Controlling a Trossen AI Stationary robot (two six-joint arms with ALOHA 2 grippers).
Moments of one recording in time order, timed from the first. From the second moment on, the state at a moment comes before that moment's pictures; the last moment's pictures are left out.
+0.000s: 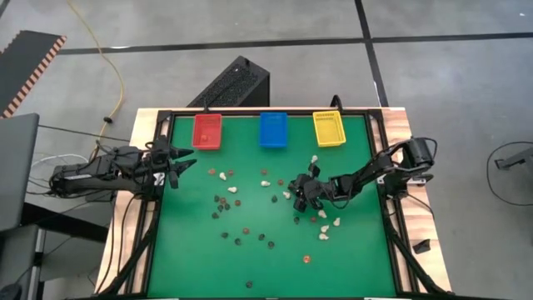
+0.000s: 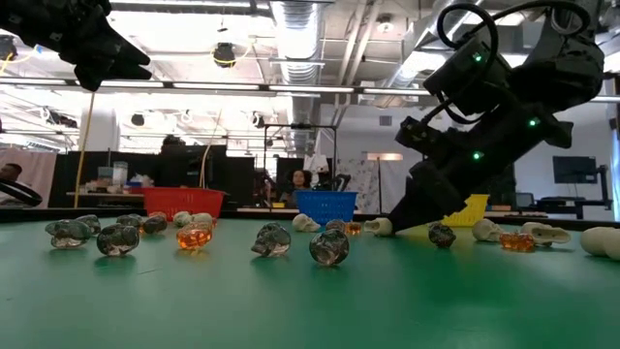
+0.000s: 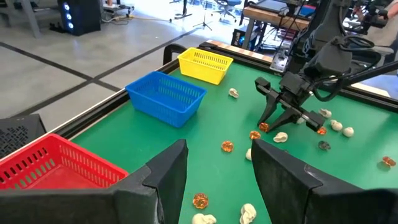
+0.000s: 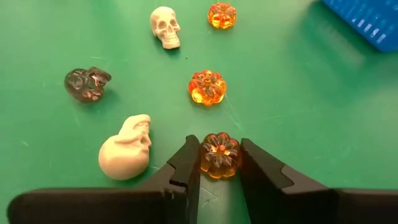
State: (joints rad) left arm 0.04 0.18 0.46 -0.46 -0.36 -0.23; right arm 0.11 1.72 0.52 0.46 0.46 0.32
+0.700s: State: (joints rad) left arm 0.04 0.18 0.46 -0.46 -0.37 -0.23; right arm 0.02 1.58 0.64 0.46 0.50 0.21
